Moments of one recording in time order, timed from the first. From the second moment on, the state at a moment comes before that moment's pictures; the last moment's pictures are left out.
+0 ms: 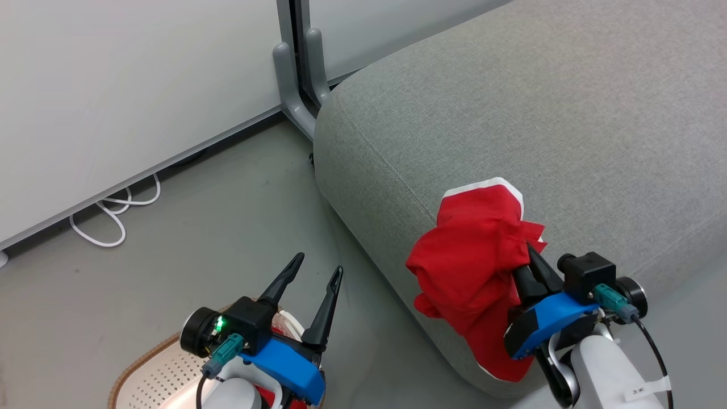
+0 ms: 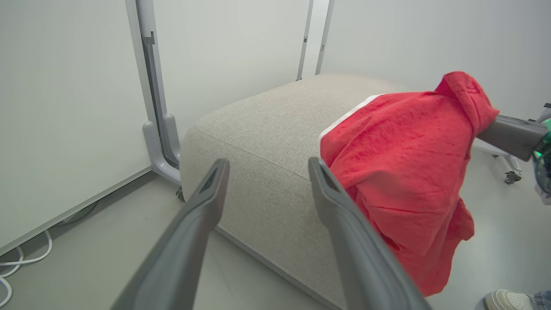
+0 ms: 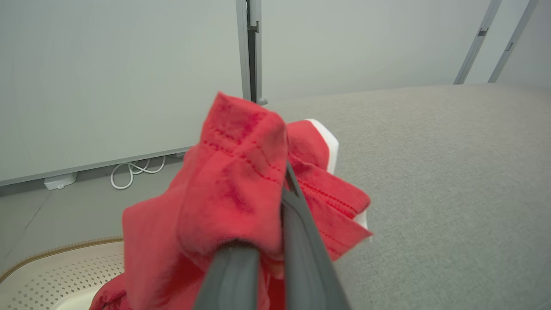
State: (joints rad) left arm -0.24 0.15 -0.50 0.39 -0.34 -0.13 -0.26; right arm -0.33 -0.05 0.13 0.51 0.08 0.13 -0.23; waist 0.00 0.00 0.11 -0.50
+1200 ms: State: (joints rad) left arm -0.45 0.34 -0.47 0.16 -0.22 -0.12 -0.26; right arm -0.86 -0.32 -0.47 0.40 0.05 0.13 -0.06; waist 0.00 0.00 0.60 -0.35
